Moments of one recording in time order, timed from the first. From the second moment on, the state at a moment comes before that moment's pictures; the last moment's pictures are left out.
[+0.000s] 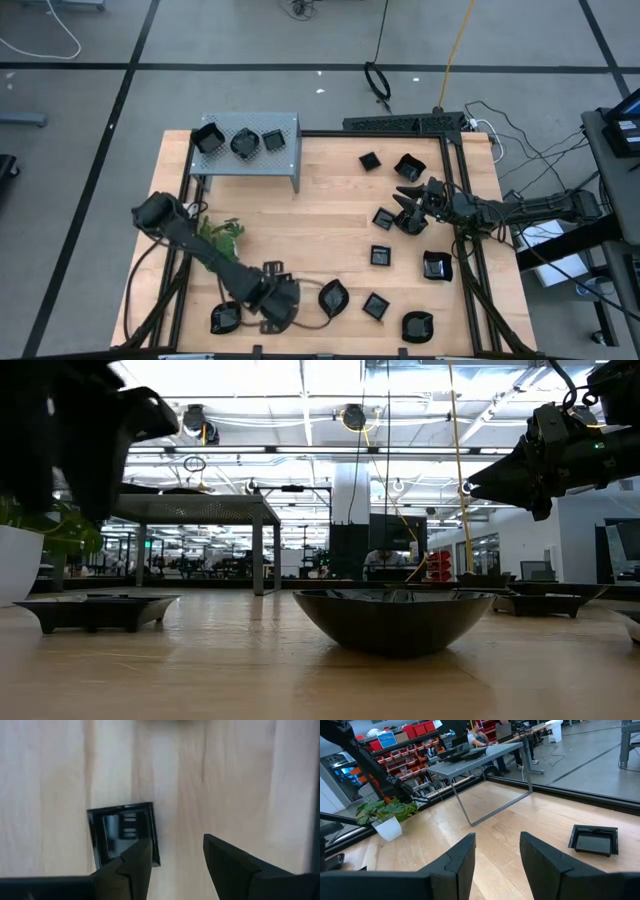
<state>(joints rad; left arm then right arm) -0.62 1.90 1.40 -0.84 -0.14 -0.59 0.04 0.43 0.02 0.30 0.47 0.40</state>
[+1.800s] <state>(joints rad) -0.50 1.68 1.24 -0.66 -0.44 -0.50 0.04 0.43 0.02 0.30 0.47 0.40</state>
